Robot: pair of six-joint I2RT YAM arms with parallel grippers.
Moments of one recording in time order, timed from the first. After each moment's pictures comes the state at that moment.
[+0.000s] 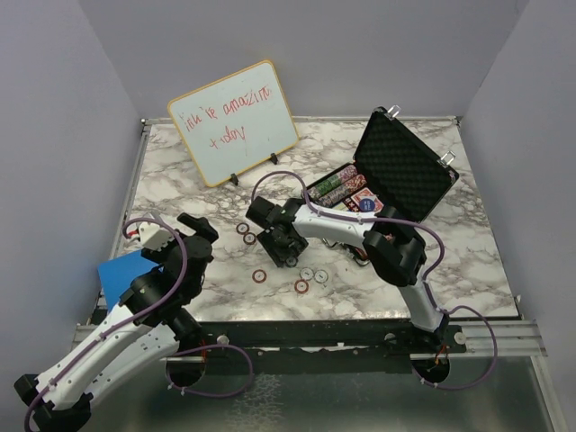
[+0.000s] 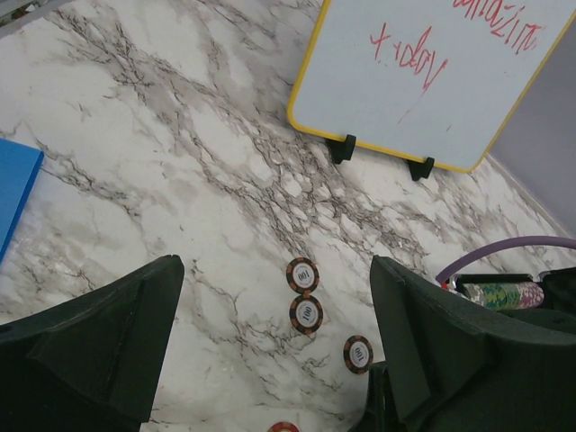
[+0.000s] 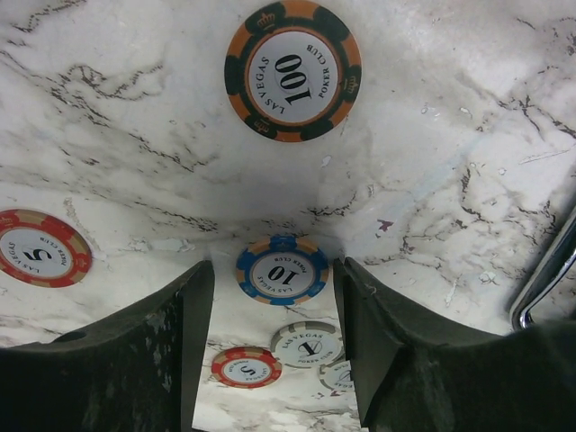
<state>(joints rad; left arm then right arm) -0.77 0.49 0.61 -0.68 -1.02 -1.04 1.02 2.14 1.63 -0.86 0.15 0.34</state>
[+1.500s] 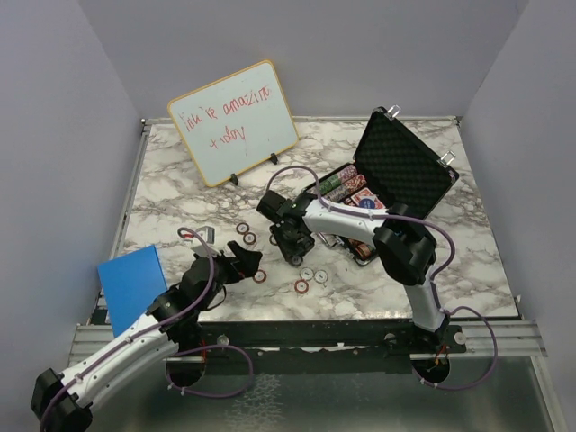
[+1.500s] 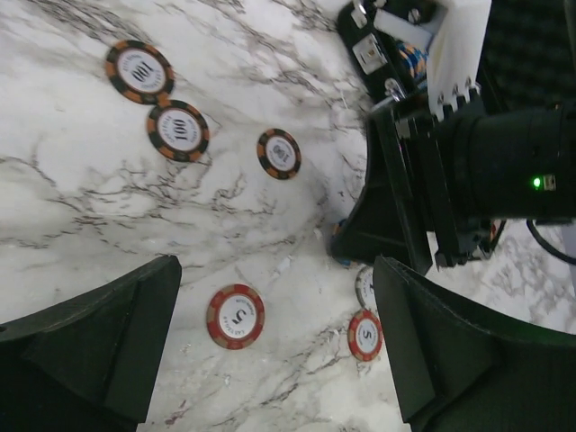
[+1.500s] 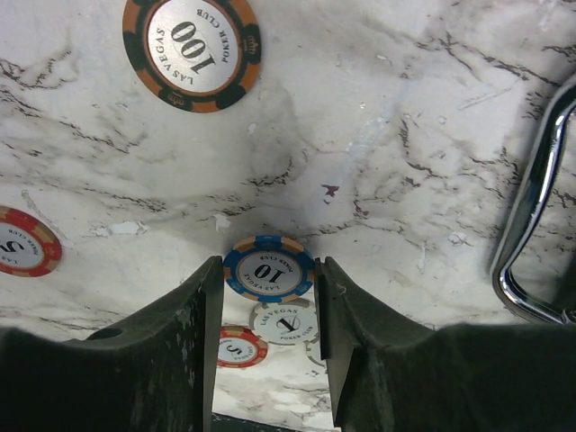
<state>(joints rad) -0.77 0.37 0.16 -0.17 -0.37 -0.84 0.96 2.08 1.57 -0.86 0.11 0.43</state>
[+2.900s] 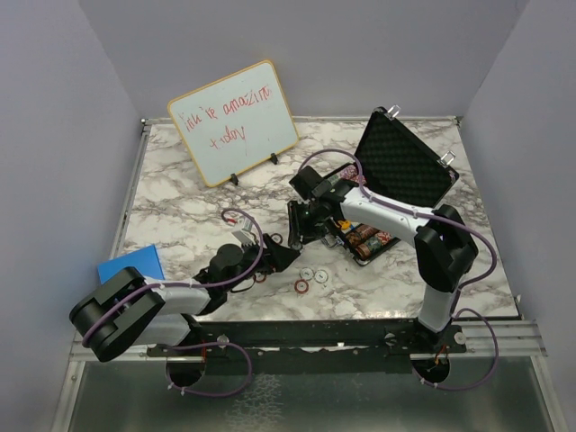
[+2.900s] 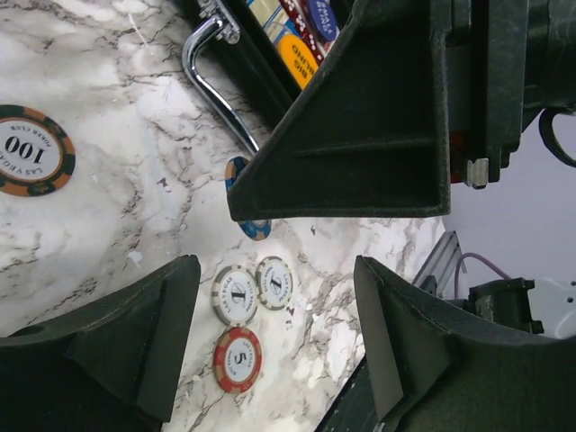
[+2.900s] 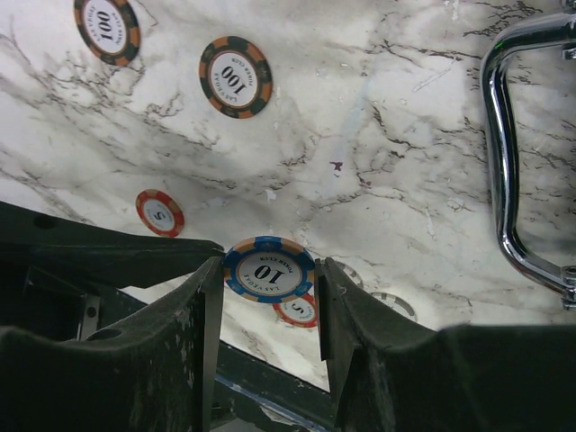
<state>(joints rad) -0.78 1.26 0.14 0.90 0.05 -0.92 0.80 1.84 1.39 -0.69 -0.14 0.60</state>
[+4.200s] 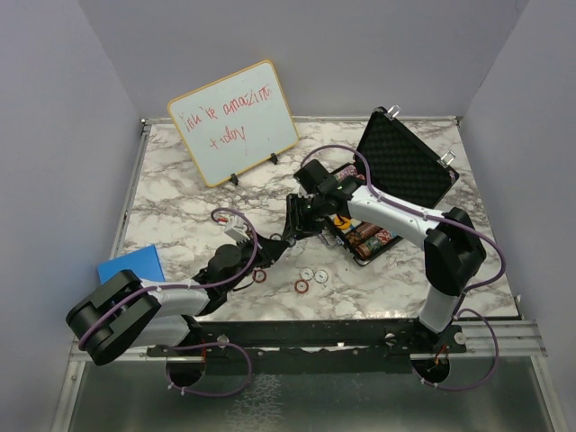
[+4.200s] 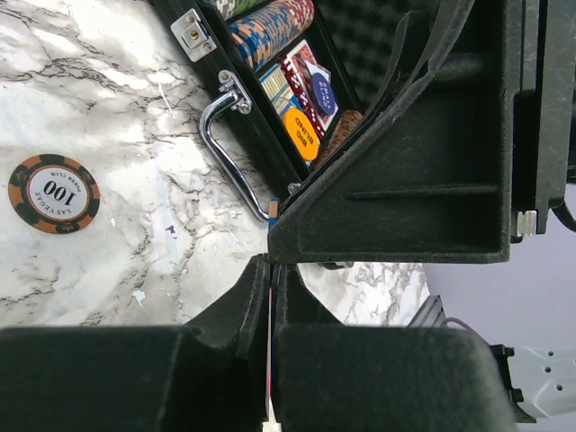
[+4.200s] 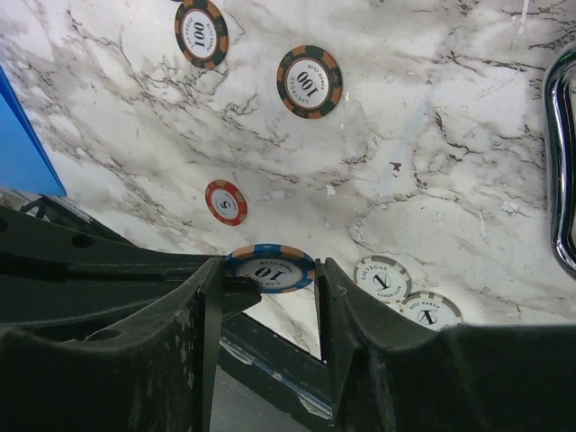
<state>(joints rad) -0.79 1.23 0.14 0.94 -0.10 -1.01 0.78 1.79 1.39 -0.64 -0.25 0.66</state>
